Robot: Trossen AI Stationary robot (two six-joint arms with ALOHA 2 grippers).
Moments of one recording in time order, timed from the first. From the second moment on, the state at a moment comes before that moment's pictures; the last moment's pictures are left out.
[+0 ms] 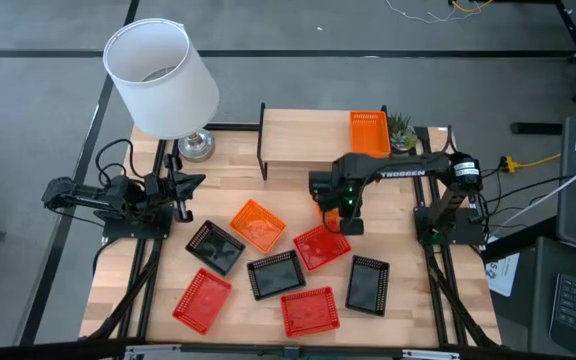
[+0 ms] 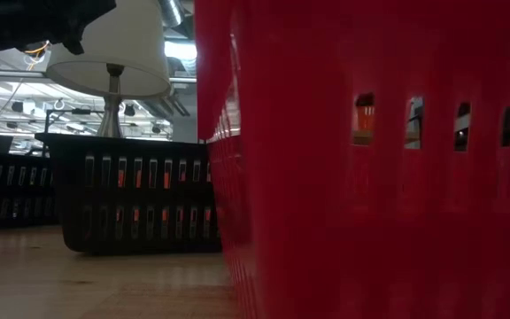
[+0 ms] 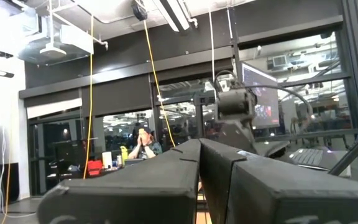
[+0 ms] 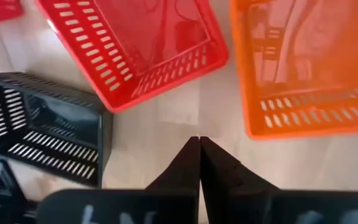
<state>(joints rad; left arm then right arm) -0.12 0.10 0.01 0.69 -0.38 0.32 -0.06 1.79 1.46 -1.35 -0.20 -0.07</state>
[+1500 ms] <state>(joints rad) -0.12 0.10 0.01 0.69 -0.38 0.32 -0.03 1.79 1.18 -1.01 0.12 -0.11</state>
